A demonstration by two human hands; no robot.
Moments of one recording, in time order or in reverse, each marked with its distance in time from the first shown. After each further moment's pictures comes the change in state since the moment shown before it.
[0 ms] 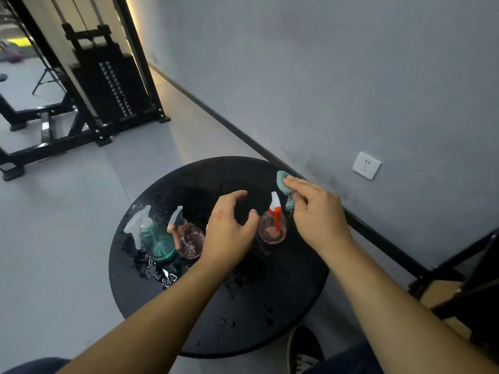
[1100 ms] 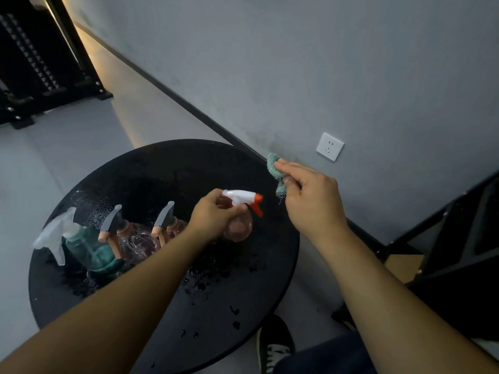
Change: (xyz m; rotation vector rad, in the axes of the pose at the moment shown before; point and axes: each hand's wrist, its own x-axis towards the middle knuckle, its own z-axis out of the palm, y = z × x) left_hand 0.066 -0.040 0.086 -0.271 -0.355 -0.297; right_hand 0.015 0.038 -0.020 -0.042 0.093 0.074
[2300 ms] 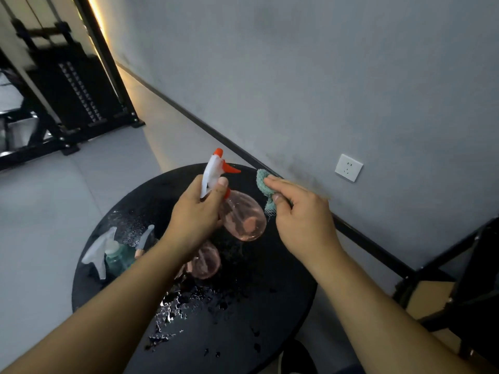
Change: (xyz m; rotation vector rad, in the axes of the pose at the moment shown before) left_hand -0.053 0.077 -0.073 -0.197 0.149 0.196; right_hand -0.003 -0.043 0.013 0.178 -0.031 -0.064
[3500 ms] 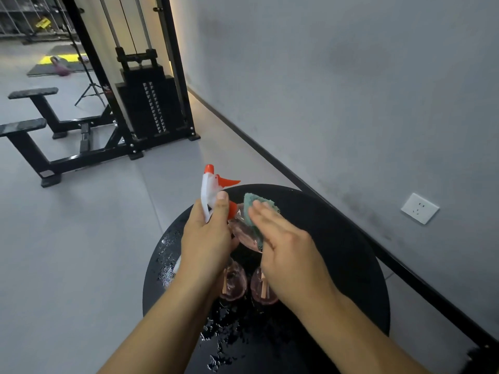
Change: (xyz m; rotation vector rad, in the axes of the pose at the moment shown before) left_hand -0.026 0.022 -0.112 -0.389 0.391 -0.118; right_hand -0.008 -0.115 0.115 -0.128 -0.314 -0.265
